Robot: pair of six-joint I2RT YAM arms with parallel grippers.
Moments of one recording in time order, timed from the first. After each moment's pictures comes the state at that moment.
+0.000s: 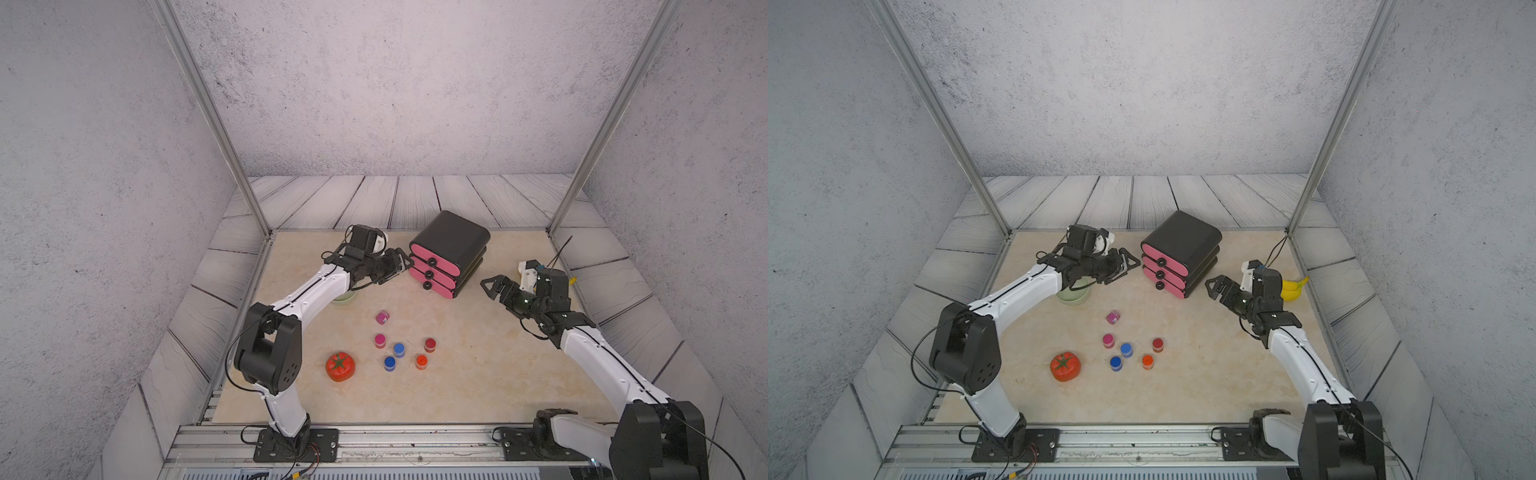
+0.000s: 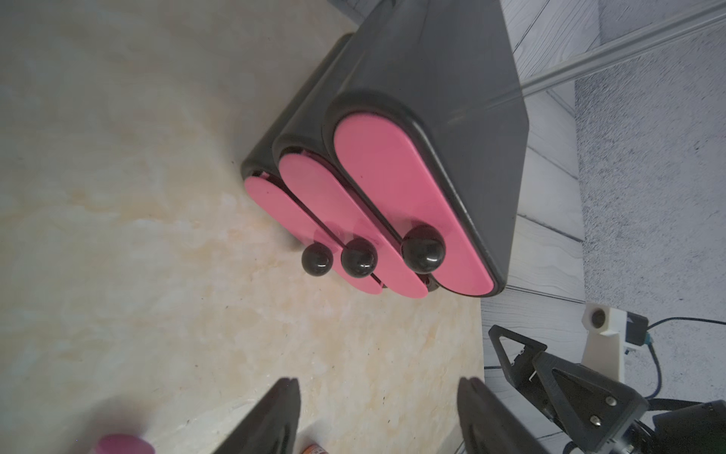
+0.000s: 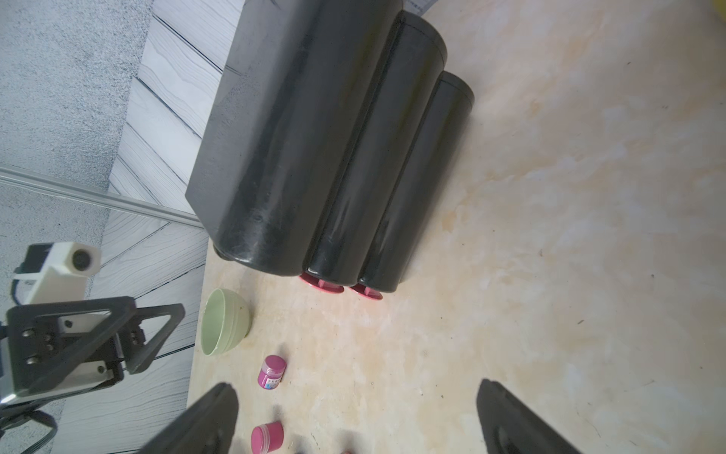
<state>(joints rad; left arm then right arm) -0.47 1.79 1.41 -0.33 0.50 -0.78 0.06 1.16 0.73 -0.18 -0.44 0.65</state>
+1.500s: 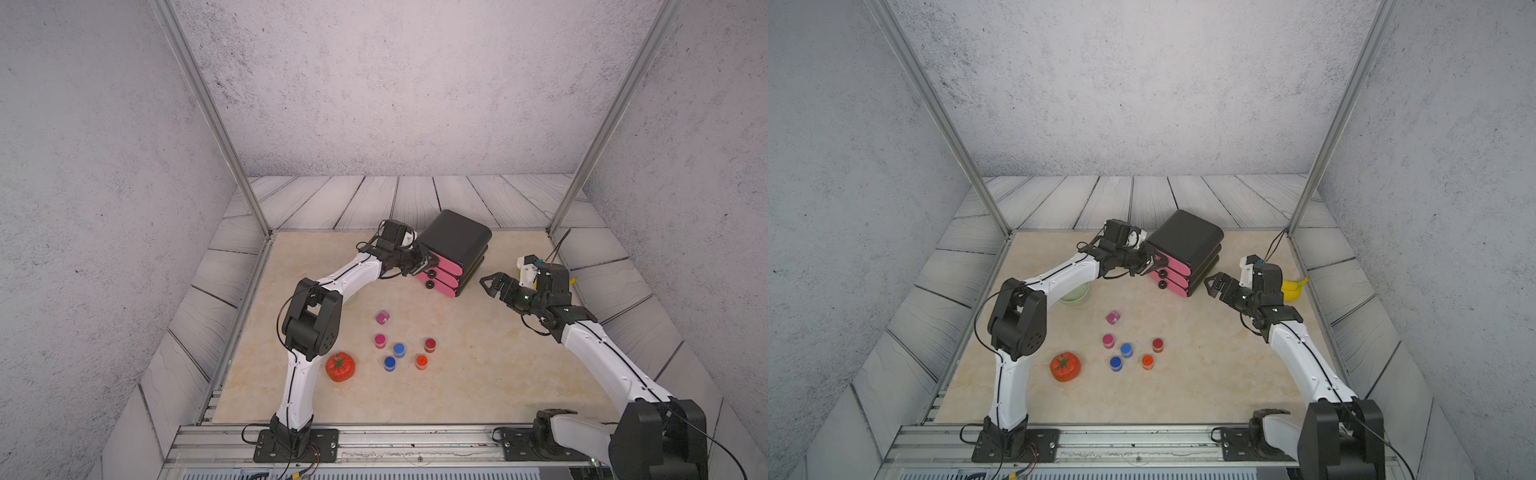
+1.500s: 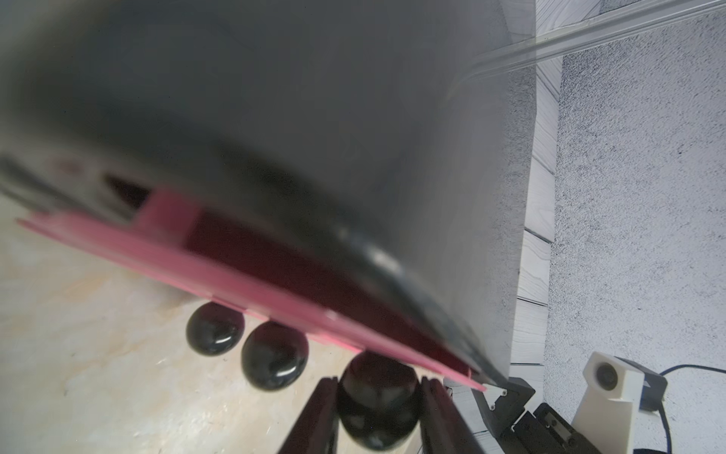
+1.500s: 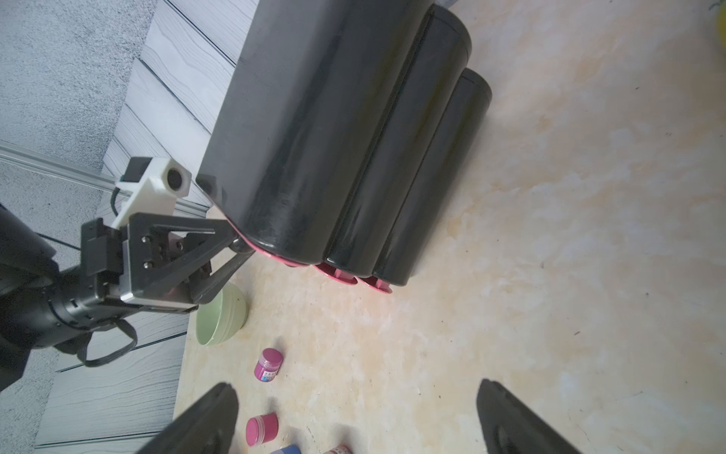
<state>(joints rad) -0.54 2.10 1.69 -0.25 0.62 -0.91 0.07 1.18 0.80 -0.25 -0.44 0.58</state>
